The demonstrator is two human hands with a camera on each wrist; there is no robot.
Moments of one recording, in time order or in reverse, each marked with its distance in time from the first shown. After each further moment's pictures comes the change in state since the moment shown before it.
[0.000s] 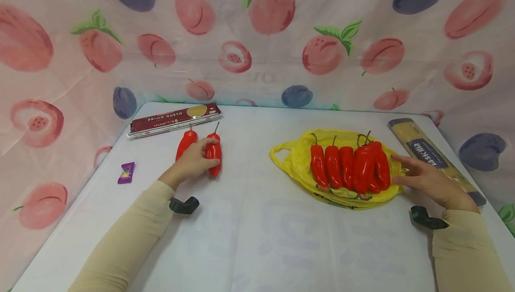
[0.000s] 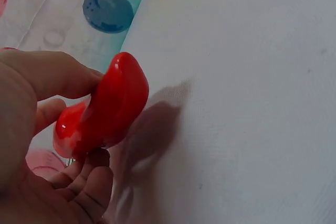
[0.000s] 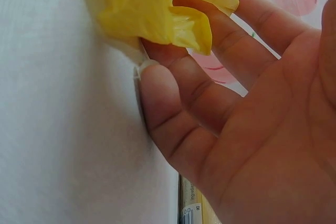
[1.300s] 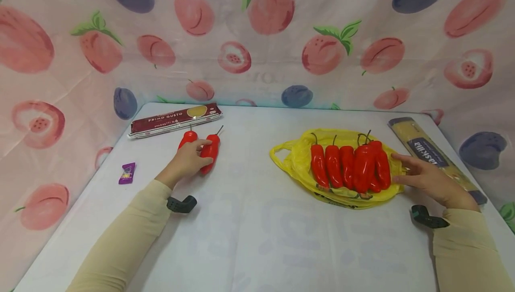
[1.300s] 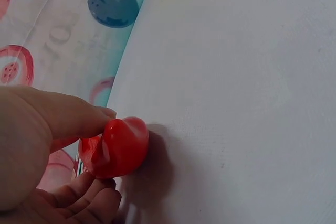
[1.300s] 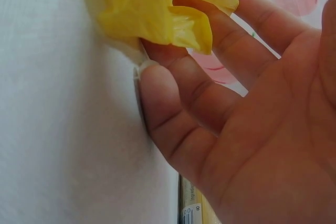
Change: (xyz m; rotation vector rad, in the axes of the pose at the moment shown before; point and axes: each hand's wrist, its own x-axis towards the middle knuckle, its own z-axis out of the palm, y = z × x) left_hand -0.004 0.002 -0.010 0.088 0.032 -0.071; right_hand -0.001 -0.002 0.000 0.006 -0.006 0.027
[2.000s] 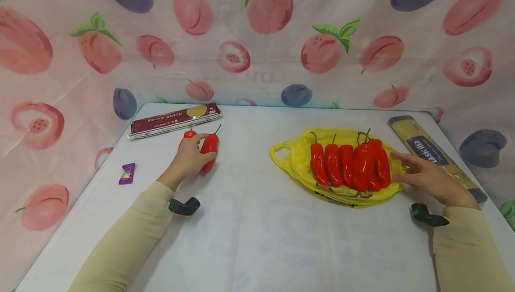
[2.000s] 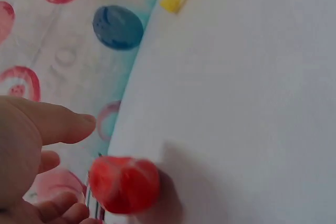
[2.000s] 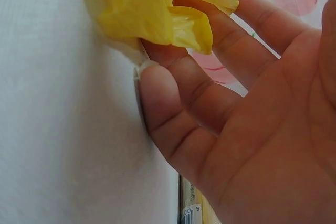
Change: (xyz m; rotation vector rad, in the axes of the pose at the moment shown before) left_hand -0.003 0.013 0.004 -0.017 0.119 0.019; right_hand 0.000 0.001 0.000 -0.010 0.004 0.010
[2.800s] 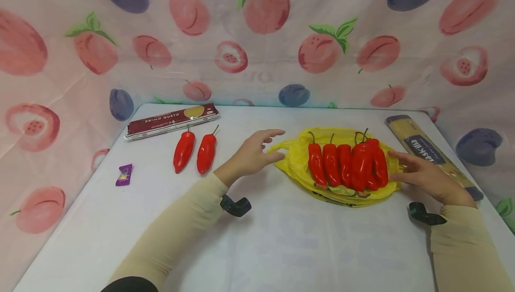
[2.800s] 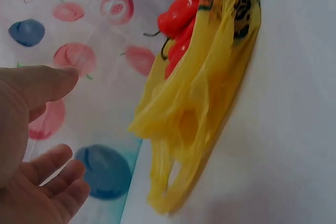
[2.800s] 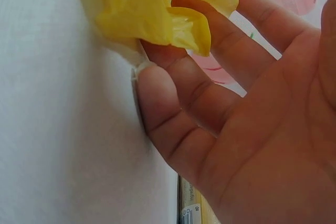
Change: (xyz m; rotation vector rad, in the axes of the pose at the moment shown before) left_hand 0.000 0.117 0.073 -0.144 -0.228 0.446; right_hand 0.001 0.000 0.000 0.027 0.009 0.003
